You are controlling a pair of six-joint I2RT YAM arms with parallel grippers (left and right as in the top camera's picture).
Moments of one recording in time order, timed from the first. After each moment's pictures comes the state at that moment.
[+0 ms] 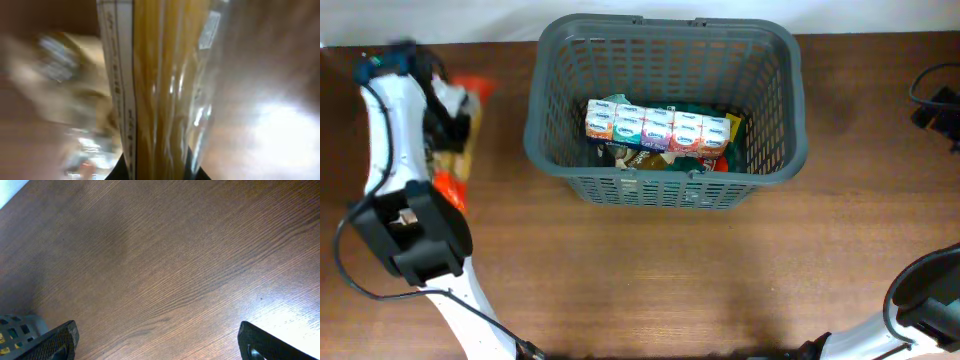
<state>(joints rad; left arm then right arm) 0.27 2.22 2.23 -1.47 -0.06 0.31 -0.61 1.86 1.85 -1.11 -0.19 0.08</state>
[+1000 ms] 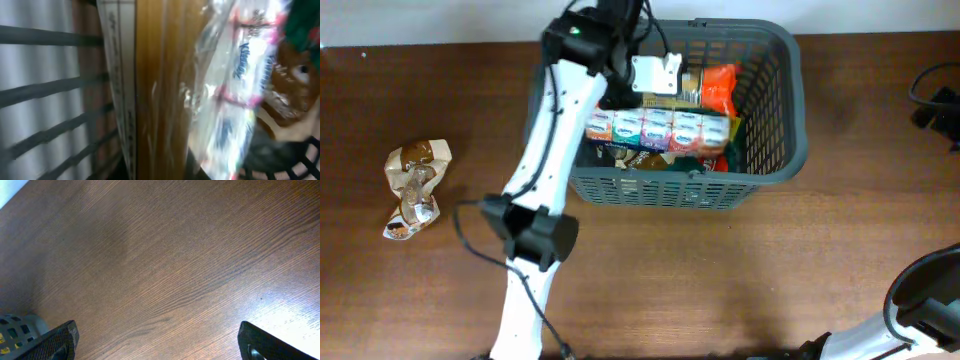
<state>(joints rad) -0.40 2.38 2.72 -1.49 0.05 1.21 -0.61 1.86 1.85 -1.11 -0.19 0.08</state>
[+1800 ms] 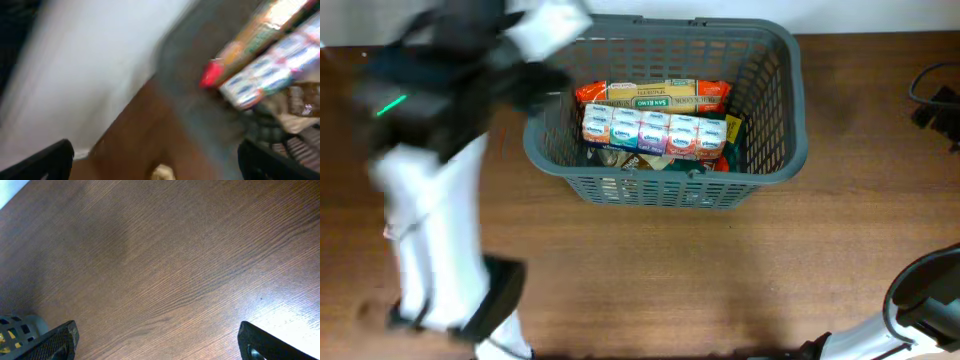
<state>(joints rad) -0.24 1.96 2.95 -1.68 -0.17 0.66 -0.61 1.86 1.85 -1.11 -0.19 0.08</state>
